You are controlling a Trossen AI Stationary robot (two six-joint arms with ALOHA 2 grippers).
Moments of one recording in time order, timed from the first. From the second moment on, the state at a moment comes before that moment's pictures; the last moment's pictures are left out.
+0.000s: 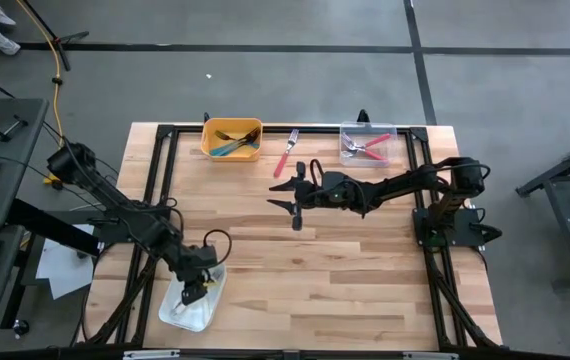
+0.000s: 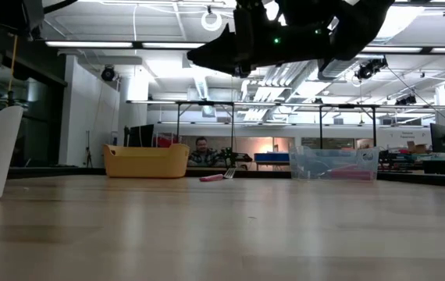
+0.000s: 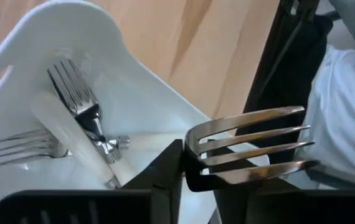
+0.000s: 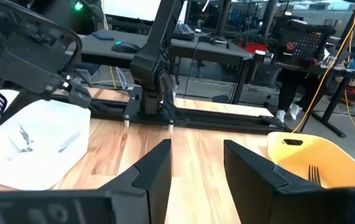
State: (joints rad) left arm -0.67 1.20 0.69 -0.46 0.14 -1.13; right arm -0.04 1.75 0.90 0.78 0.02 -0.17
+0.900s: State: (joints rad) left arm -0.60 1.15 0.77 -0.67 0.25 -1.03; right arm -0.06 1.73 0.90 0.71 0.02 -0.16
